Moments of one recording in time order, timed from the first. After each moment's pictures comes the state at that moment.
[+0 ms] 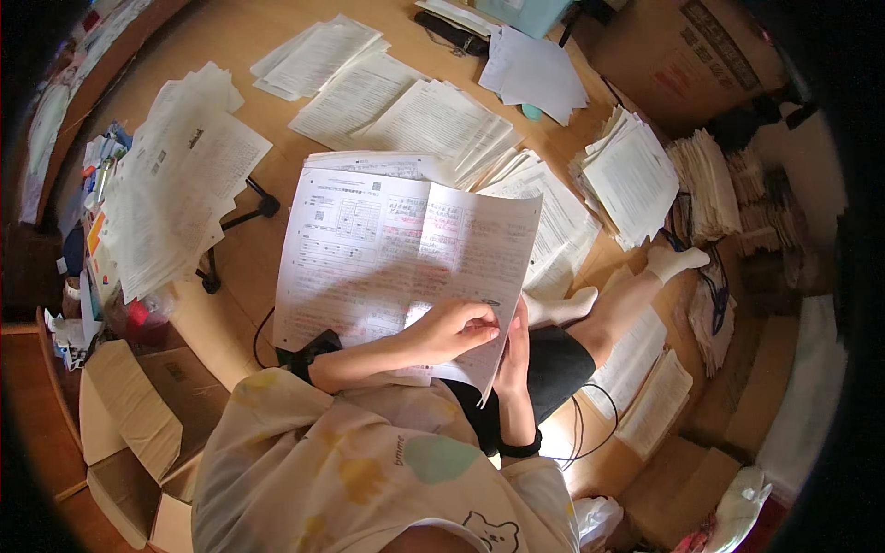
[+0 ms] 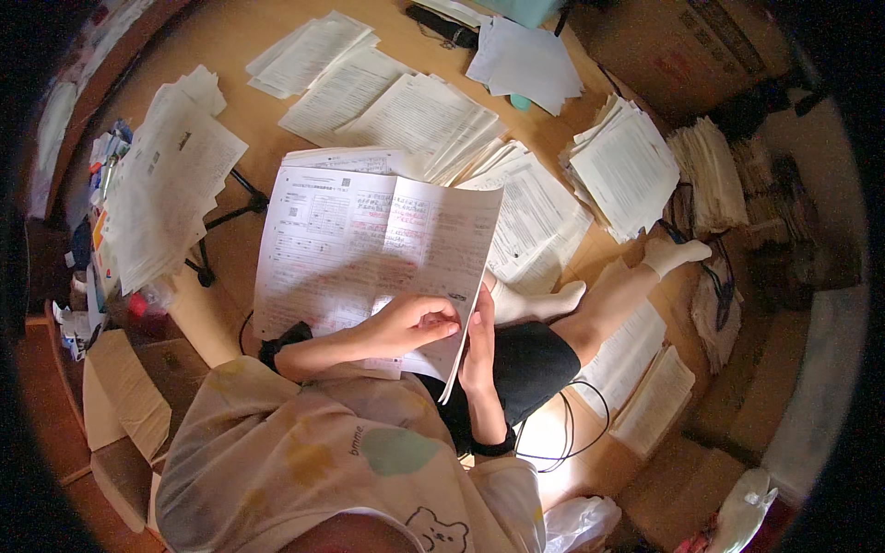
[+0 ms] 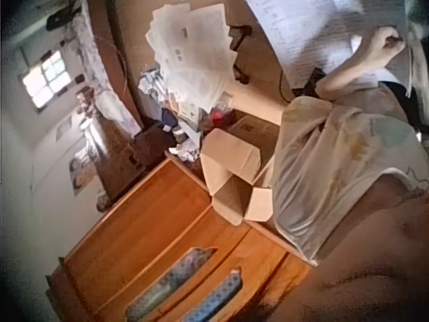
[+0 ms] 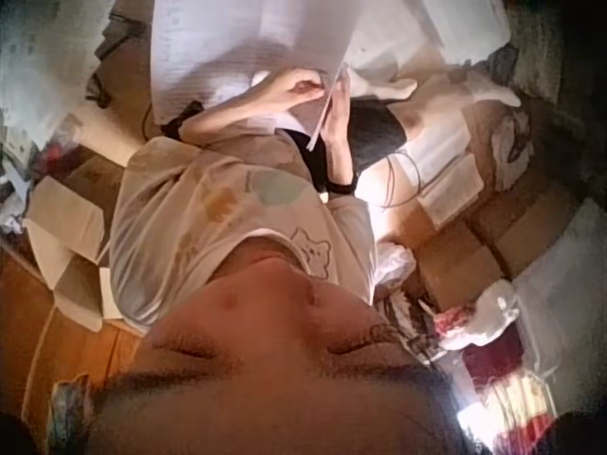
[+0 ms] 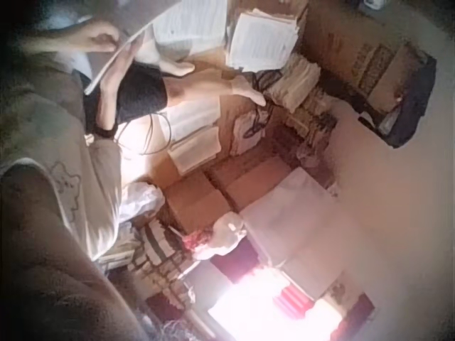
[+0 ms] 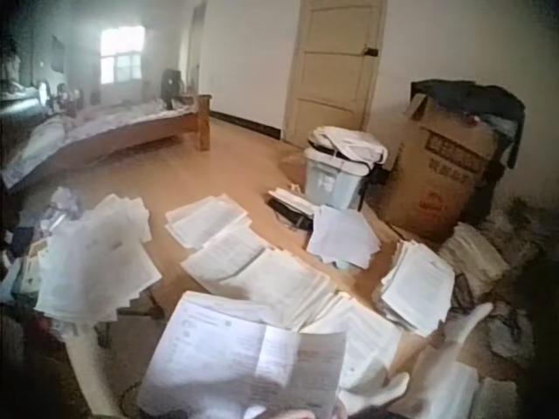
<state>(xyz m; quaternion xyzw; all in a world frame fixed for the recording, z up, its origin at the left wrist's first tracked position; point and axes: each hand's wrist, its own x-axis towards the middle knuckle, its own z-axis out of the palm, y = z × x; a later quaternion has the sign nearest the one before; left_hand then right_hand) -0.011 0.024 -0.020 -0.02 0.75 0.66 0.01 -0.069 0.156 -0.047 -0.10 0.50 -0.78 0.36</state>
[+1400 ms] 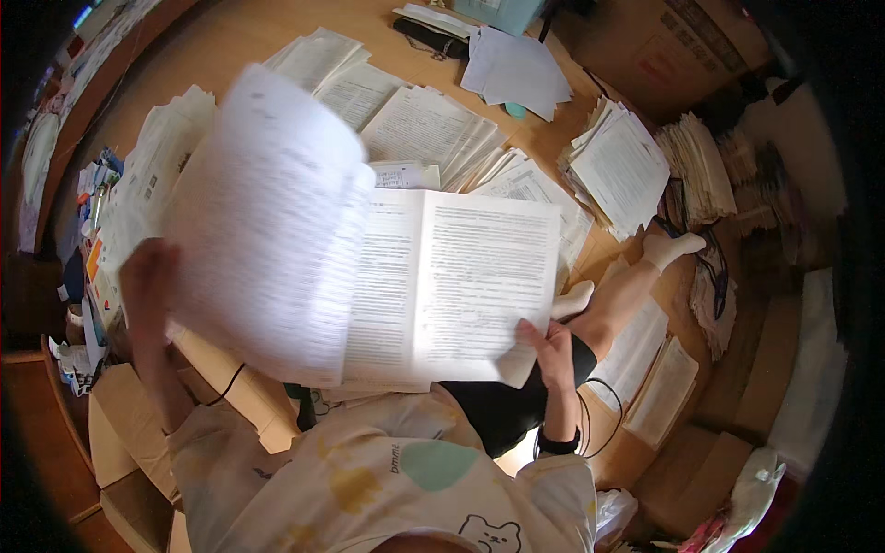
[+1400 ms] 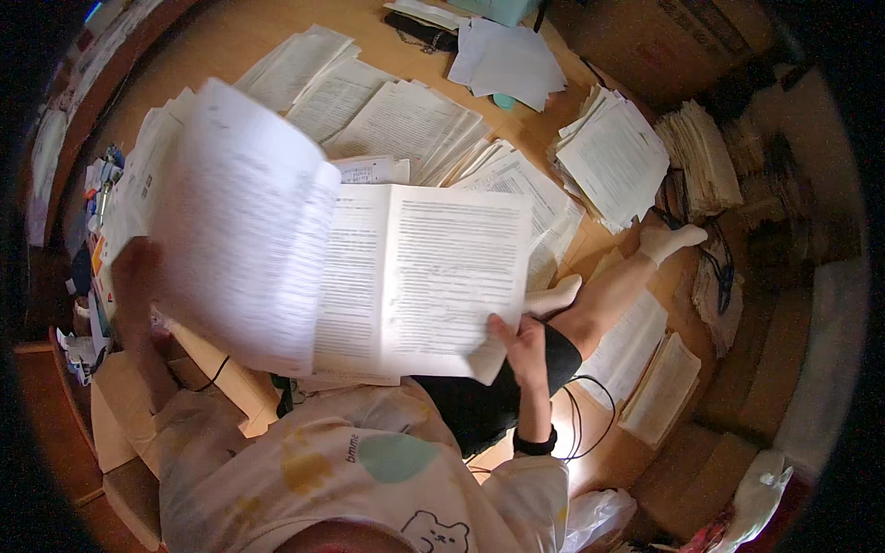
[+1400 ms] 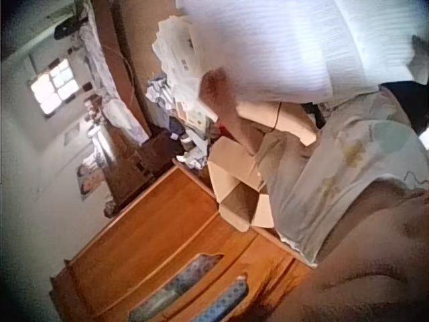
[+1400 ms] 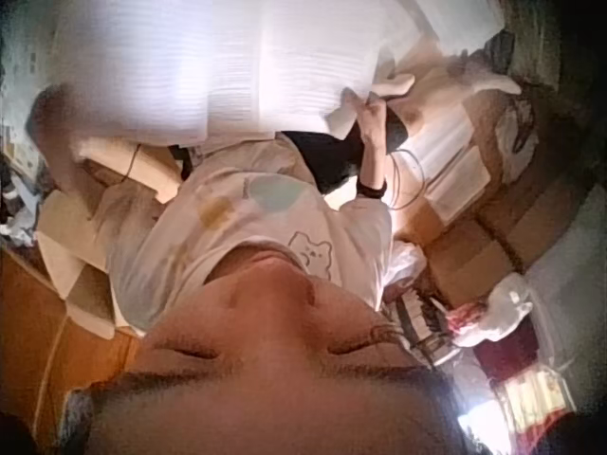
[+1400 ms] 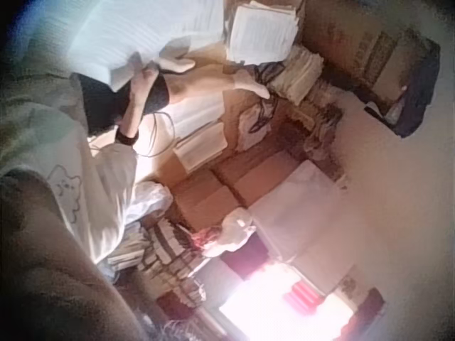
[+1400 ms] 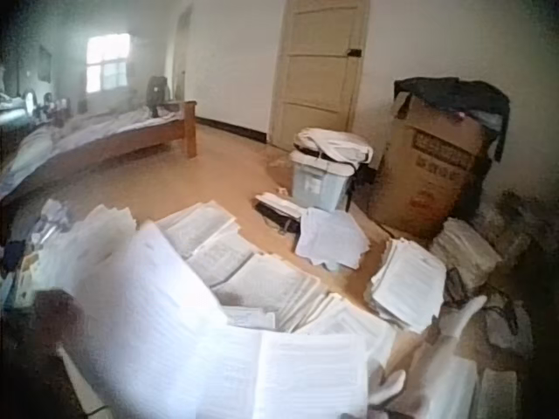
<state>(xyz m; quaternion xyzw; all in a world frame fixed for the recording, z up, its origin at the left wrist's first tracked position) 0.165 -0.168 0.087 -0.44 0.76 0.36 -0.30 -0.120 0.214 -0.059 -0.11 0.73 -0.59 0.32</state>
